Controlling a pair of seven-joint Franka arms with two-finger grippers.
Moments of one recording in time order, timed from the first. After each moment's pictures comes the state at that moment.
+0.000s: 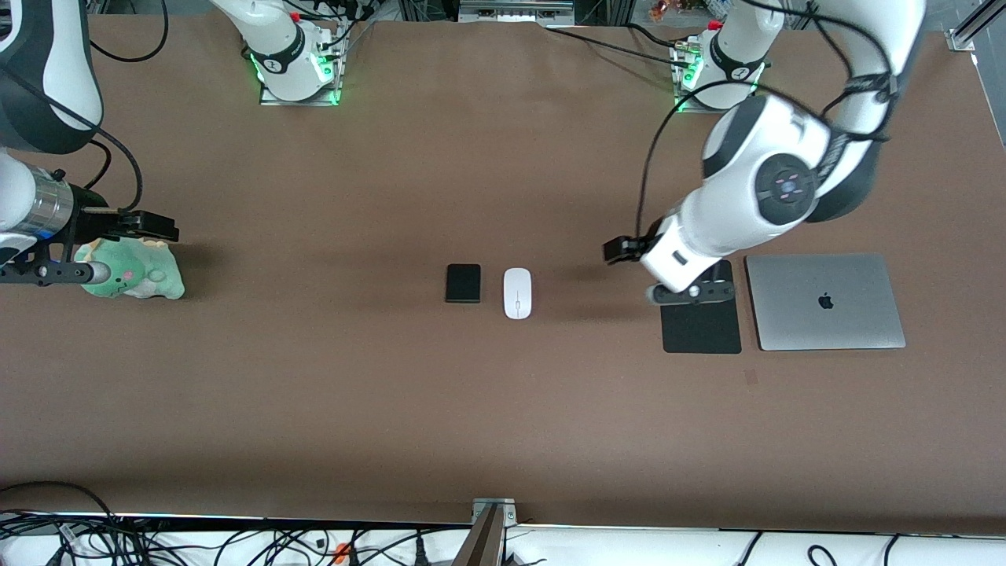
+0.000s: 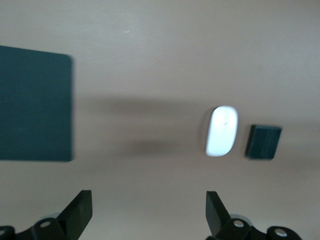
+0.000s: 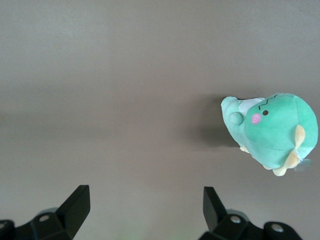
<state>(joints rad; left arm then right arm) -0.07 0.41 -0.41 -1.62 -0.12 1.96 -0.54 -0.01 0.19 -0.04 -1.64 0.01 1.64 -0.04</state>
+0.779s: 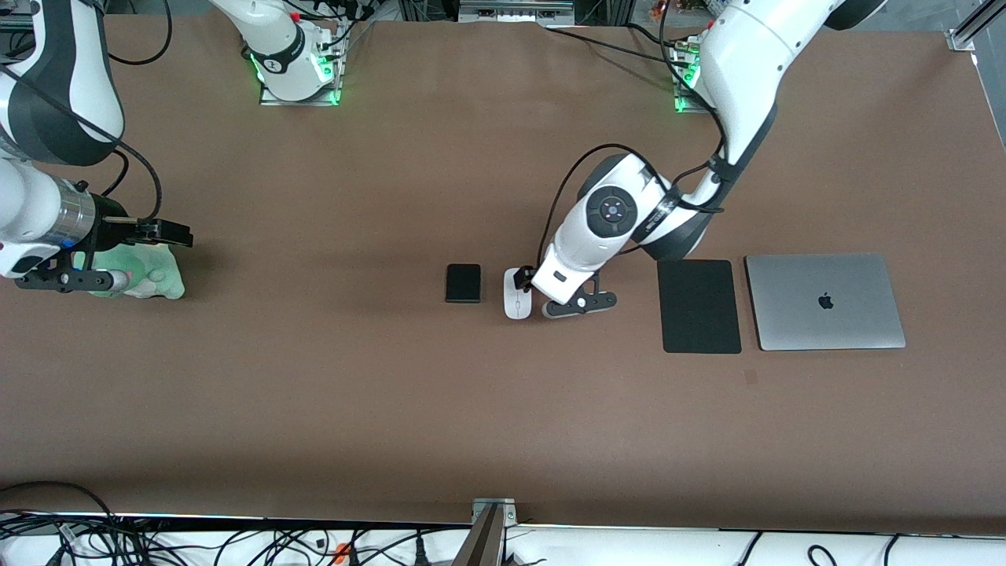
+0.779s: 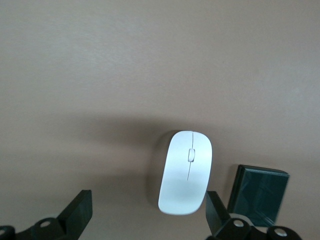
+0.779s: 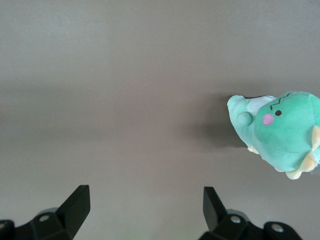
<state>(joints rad) -0.28 0.69 -0.41 -1.63 0.13 2.35 -0.87 0.01 0.21 -0.04 -1.67 0.01 1.67 0.00</state>
